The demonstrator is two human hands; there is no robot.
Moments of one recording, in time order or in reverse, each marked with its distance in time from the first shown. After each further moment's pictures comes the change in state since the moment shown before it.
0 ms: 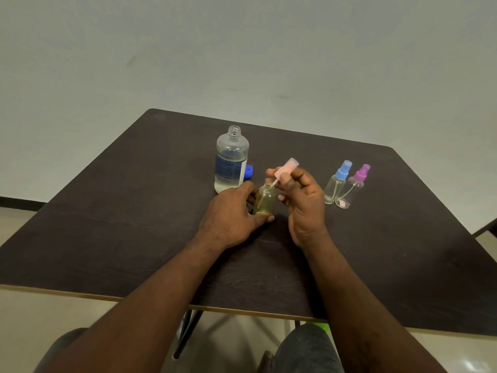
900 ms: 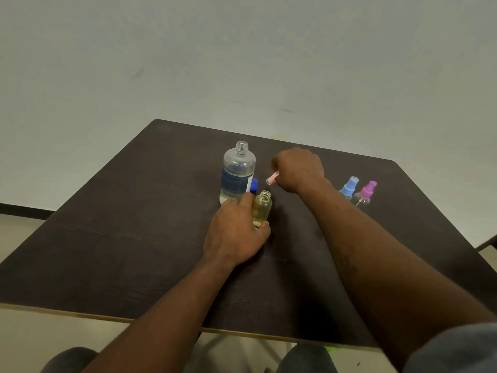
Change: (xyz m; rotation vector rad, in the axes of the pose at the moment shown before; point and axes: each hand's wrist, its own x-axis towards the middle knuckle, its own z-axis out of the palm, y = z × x) left_hand 0.000 0.003 0.000 0.134 0.070 -0.116; right_hand 0.129 -0.028 0.027 -1.964 -0.365 -0.038
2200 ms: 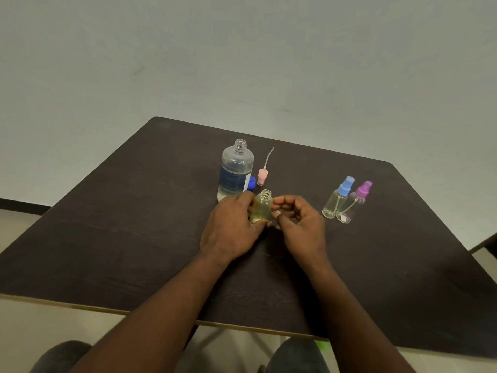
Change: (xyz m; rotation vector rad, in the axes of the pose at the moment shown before) left_hand 0.002 -0.003 0.002 -0.073 0.060 0.070; right_hand -0.131 -0.021 0.067 1.312 0.336 0.163
